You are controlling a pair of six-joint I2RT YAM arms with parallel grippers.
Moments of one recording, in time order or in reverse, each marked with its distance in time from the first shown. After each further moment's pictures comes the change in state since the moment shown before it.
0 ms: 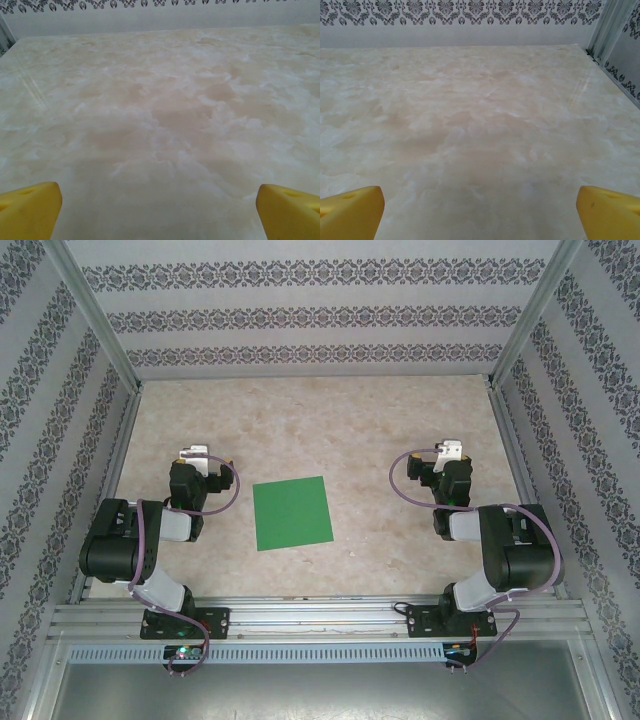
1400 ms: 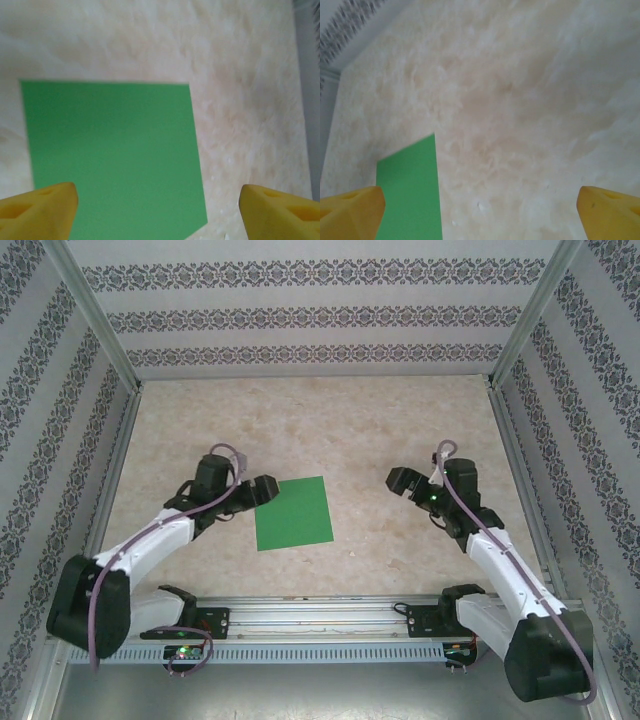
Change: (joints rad) left arm -0.335 -0.360 0.231 -1.013 0.397 -0.702; right arm 0.126 -0.566 0.163 -1.088 -0.406 0.597
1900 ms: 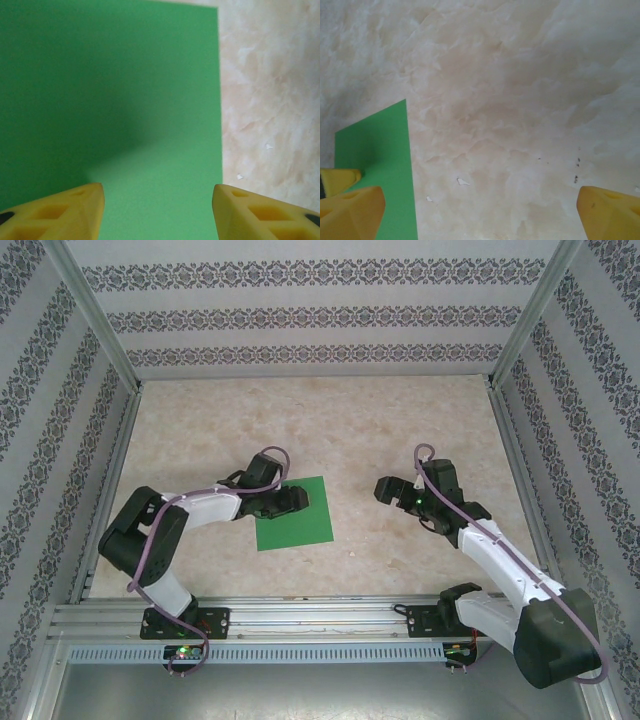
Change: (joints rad) left arm -0.181 0.428 0.183 0.050 -0.016 -0.073; right arm 0.129 0.074 0.040 -0.093 0.143 -0.034
